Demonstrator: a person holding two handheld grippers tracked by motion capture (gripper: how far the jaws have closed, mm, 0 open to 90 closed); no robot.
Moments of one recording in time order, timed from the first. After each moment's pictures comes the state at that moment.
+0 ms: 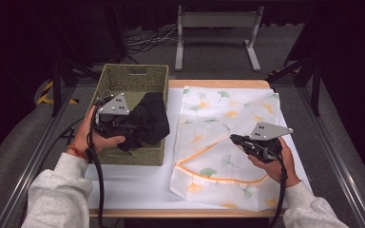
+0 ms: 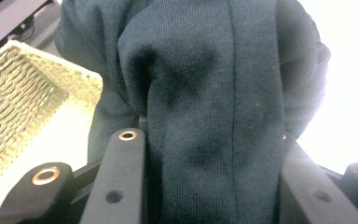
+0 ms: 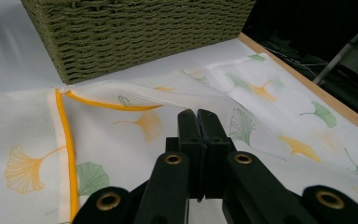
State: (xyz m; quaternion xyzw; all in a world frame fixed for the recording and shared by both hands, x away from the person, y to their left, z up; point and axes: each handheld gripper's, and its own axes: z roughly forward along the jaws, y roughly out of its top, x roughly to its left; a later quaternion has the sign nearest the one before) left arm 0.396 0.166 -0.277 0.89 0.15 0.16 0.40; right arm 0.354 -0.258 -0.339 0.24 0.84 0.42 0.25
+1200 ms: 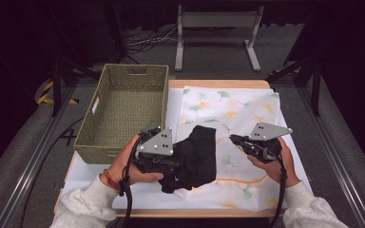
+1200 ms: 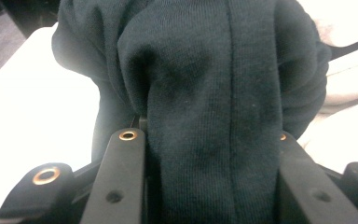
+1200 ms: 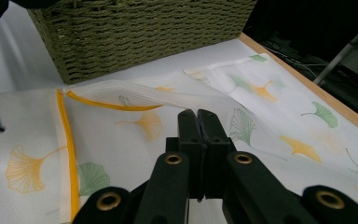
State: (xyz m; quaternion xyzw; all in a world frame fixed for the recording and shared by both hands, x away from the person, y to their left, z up) left arm 0.322 0.069 -0.284 0.89 0.02 0.07 0.45; right arm 0.354 -0.257 -0.339 0.24 0.84 0.42 0.25
